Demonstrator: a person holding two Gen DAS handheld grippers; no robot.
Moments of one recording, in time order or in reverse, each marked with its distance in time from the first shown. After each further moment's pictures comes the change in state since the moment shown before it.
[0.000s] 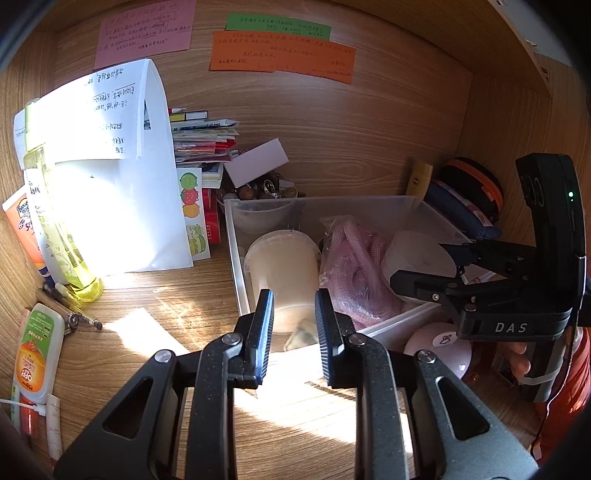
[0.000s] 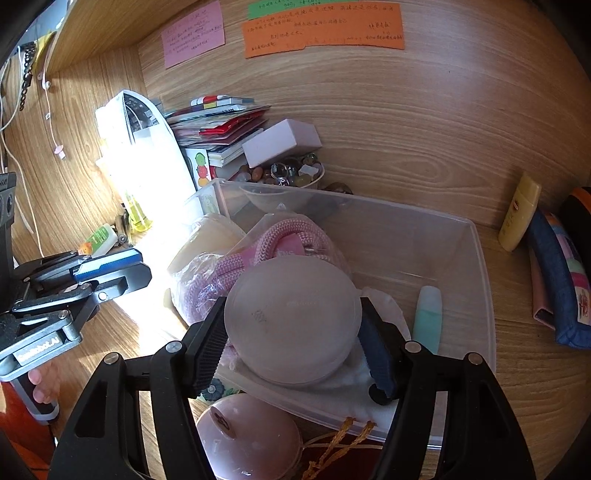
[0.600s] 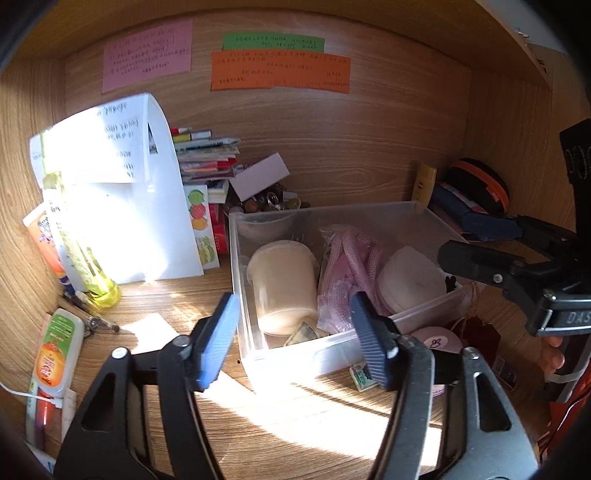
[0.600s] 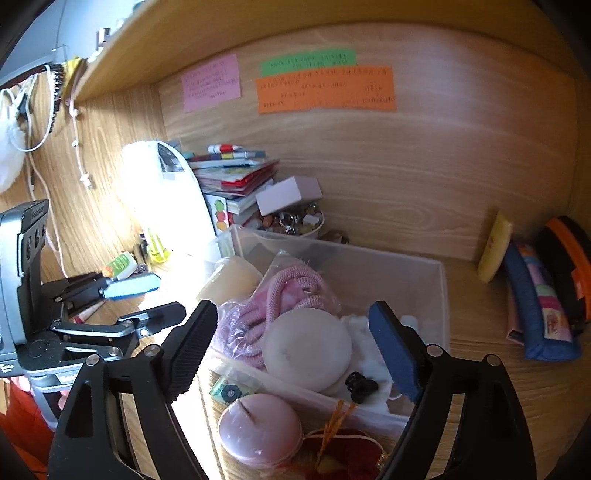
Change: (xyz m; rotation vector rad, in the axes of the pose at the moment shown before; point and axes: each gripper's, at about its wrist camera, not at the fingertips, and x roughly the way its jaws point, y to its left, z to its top) left arm -0.015 -0.016 0.002 0.034 -0.035 0.077; right arm -0.055 0.005 0.006 -0.030 -0.155 -0.002
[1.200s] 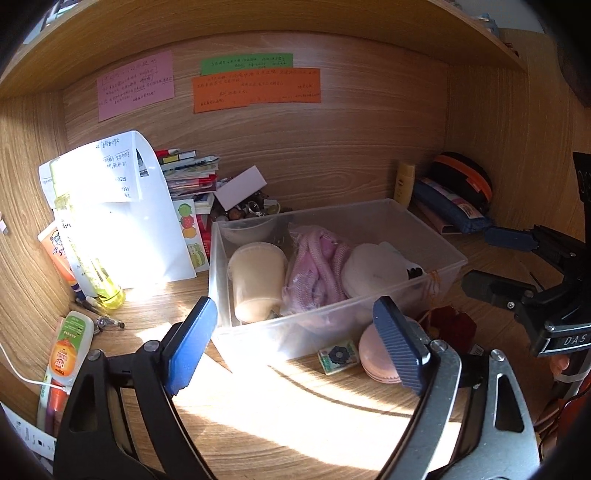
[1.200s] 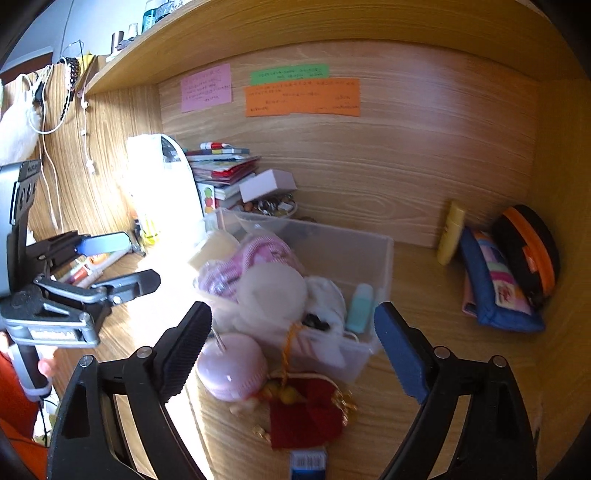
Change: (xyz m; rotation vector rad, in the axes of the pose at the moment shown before) left arm -0.027 -0.034 -0.006 0.058 -0.009 0.023; right arm -0.051 -0.014 -0.038 -0.021 -0.013 -0.076
